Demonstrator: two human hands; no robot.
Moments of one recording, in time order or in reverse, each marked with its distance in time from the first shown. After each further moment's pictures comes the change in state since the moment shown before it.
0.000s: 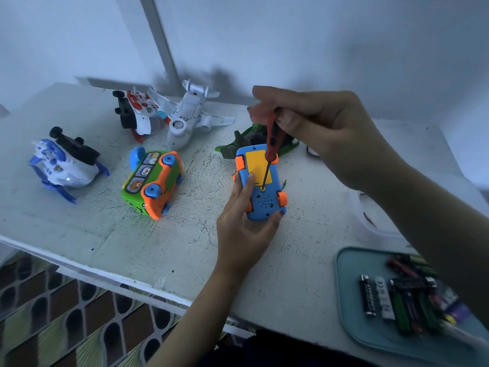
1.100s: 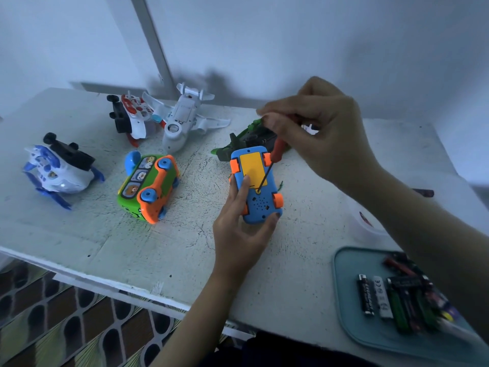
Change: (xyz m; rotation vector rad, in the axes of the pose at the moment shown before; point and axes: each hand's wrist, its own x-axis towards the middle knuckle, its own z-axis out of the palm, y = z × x) left_hand 0.000 -0.001 0.000 -0.008 0.001 -0.011; right_hand 0.002 0.015 0.003 -0.456 0.259 -0.137
